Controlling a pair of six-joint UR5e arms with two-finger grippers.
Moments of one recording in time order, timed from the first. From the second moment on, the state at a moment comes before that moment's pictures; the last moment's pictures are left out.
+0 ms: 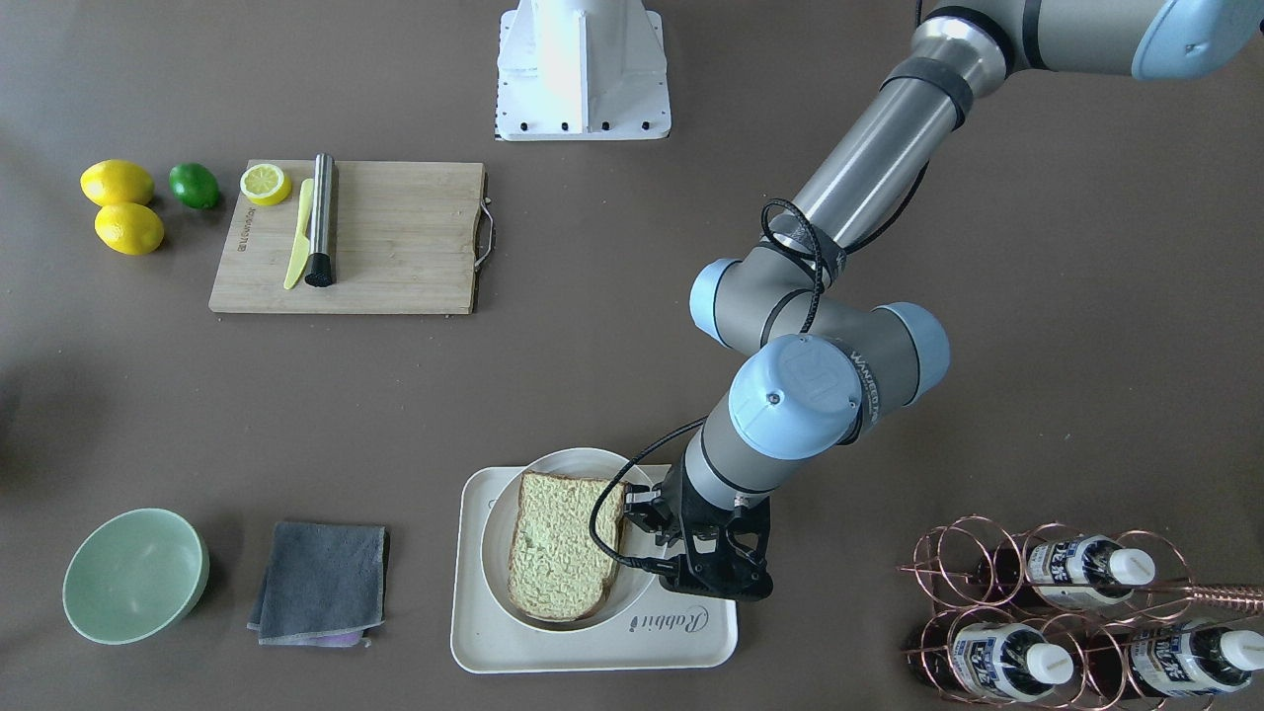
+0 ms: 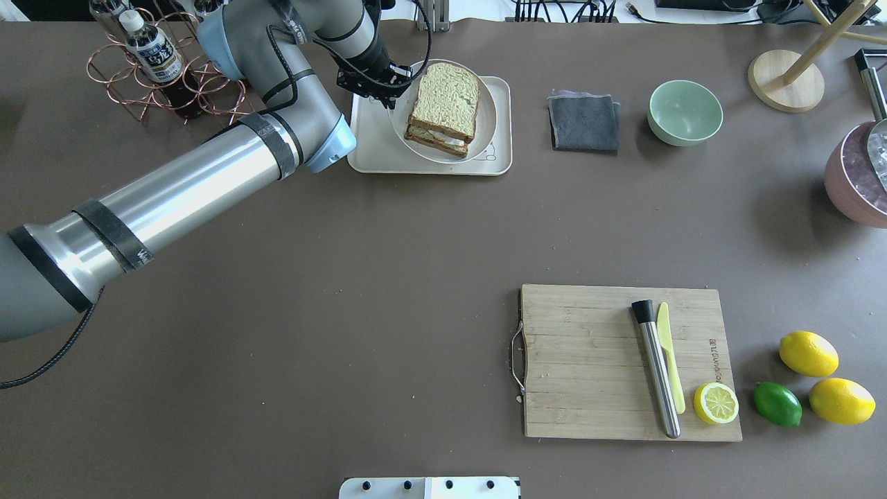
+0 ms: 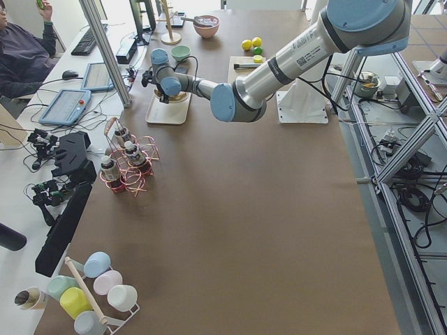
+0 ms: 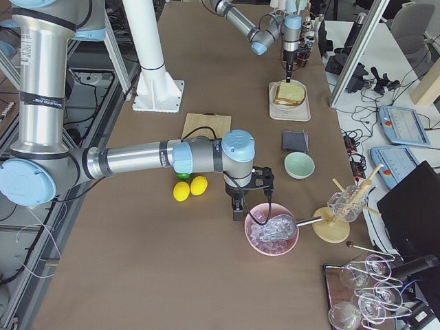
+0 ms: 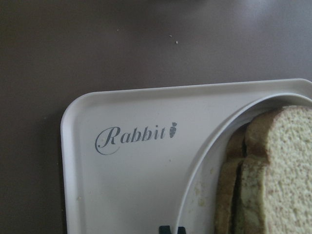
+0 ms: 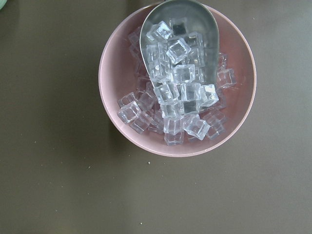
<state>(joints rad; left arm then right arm) -0.84 -2.69 -0.75 -2.18 -2.13 -0.93 1.54 -1.70 1.87 -1.64 2.30 0.05</state>
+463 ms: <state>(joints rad) -0.83 -2.69 -0.75 -2.19 -2.09 -0.93 1.54 -1.70 1.86 -1.64 2.30 0.05</state>
